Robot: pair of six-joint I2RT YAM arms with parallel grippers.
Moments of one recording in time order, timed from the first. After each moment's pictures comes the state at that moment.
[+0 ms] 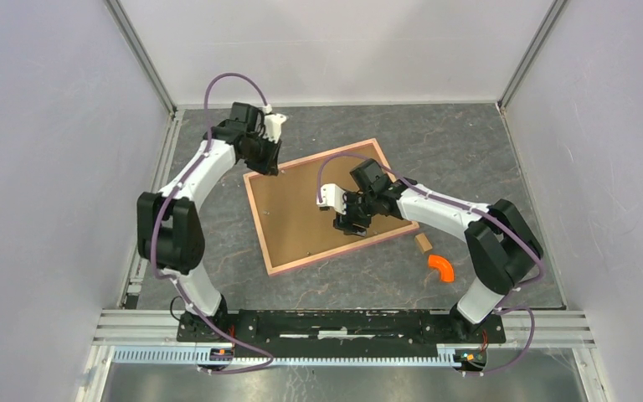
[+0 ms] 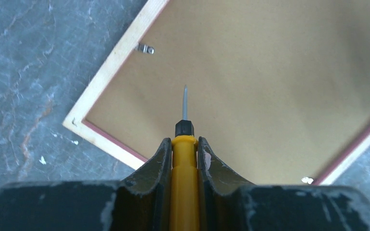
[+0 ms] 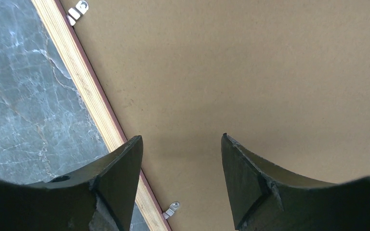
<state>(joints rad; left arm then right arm) -0.22 1.72 1.43 -0.71 0.30 0.23 0.69 1.67 1.08 -0.39 -0.42 -0.75</state>
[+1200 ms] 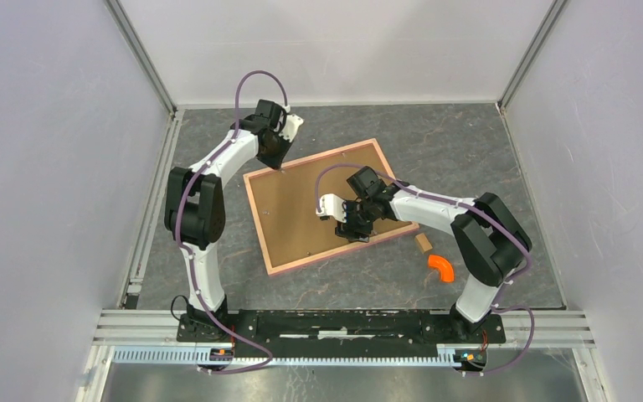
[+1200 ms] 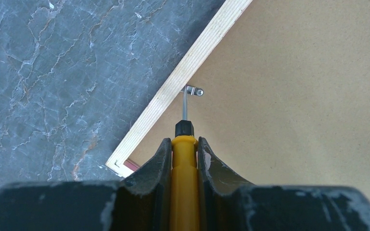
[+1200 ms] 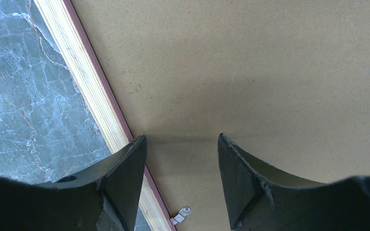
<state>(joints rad) -0.29 2.01 1.64 -0.68 0.03 0.32 0.70 1.74 1.06 -0.43 -0.38 -0.80</state>
